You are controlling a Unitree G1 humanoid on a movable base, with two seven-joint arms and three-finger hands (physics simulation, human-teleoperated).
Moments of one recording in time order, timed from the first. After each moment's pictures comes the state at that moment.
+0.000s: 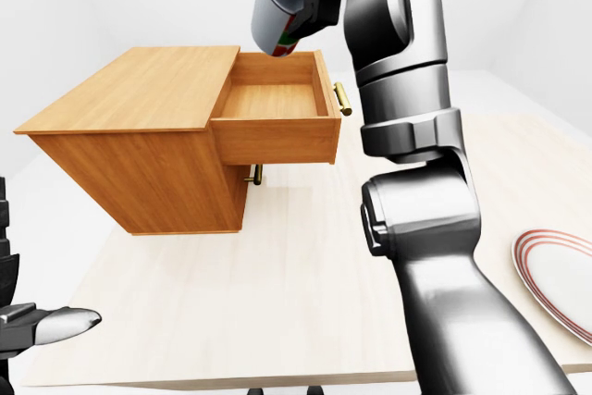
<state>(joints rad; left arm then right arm) 0.27 -0.08 0.46 -1.01 -0.40 0.09 -0.26 -1.58 -0.30 -0.02 0.61 -0.85 0.09 0.70</state>
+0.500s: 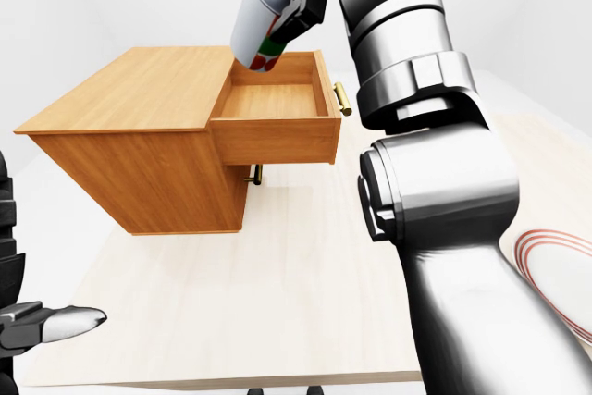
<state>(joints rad) 0.27 -0.08 0.45 -1.01 -0.38 0.09 -0.26 -1.81 -0.31 -0.02 1.13 -0.62 0.09 0.70</state>
